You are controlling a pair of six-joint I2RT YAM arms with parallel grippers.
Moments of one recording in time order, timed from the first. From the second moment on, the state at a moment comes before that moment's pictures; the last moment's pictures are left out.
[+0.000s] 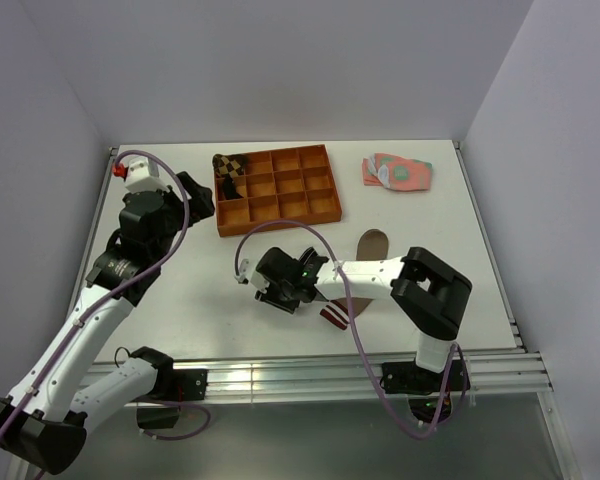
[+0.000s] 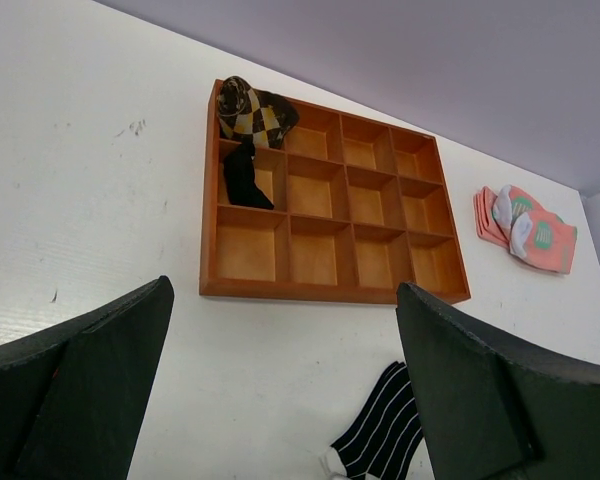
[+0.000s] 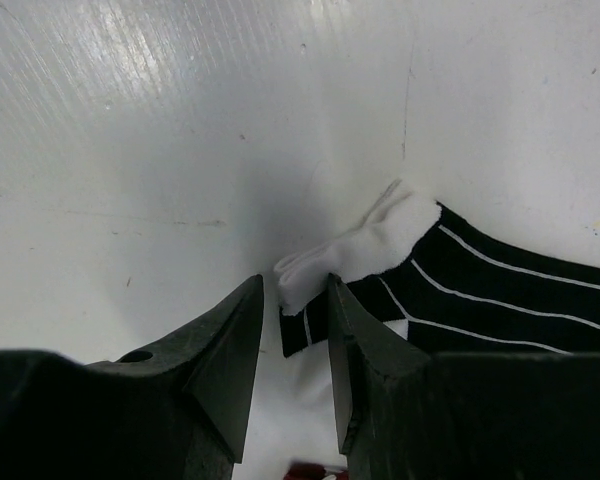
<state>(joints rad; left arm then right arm) -0.41 0.91 0.97 -0.30 -0.35 -0.54 1.06 1.77 1.05 -0.32 0.01 -0.20</state>
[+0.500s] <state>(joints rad) -0.41 0.93 0.96 -0.30 -0.34 -0.56 1.00 1.81 1.09 -0.33 -0.07 -0.20</state>
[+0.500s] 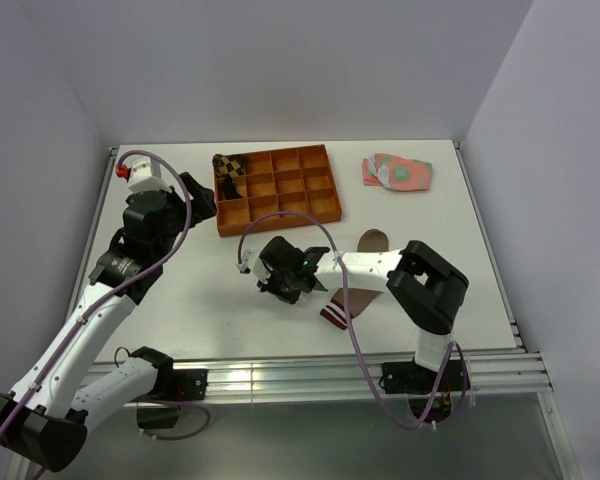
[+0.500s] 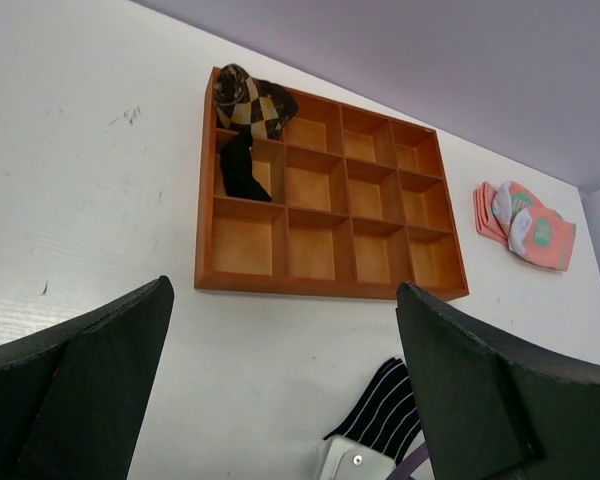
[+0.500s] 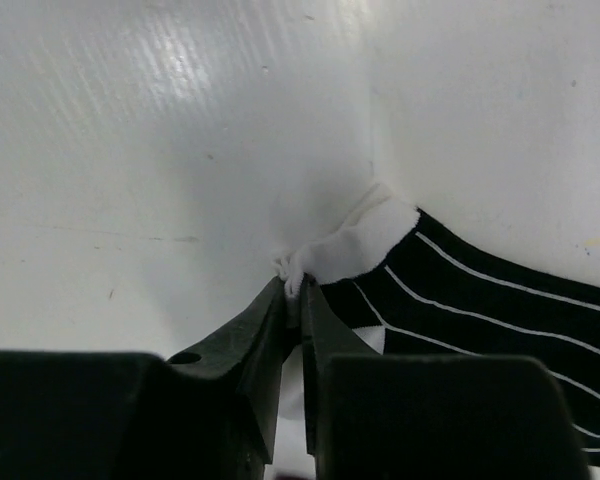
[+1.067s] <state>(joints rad) -0.61 0.89 0.58 0.03 -0.35 -0.69 0.65 1.77 1.15 -0.65 -0.65 -0.34</state>
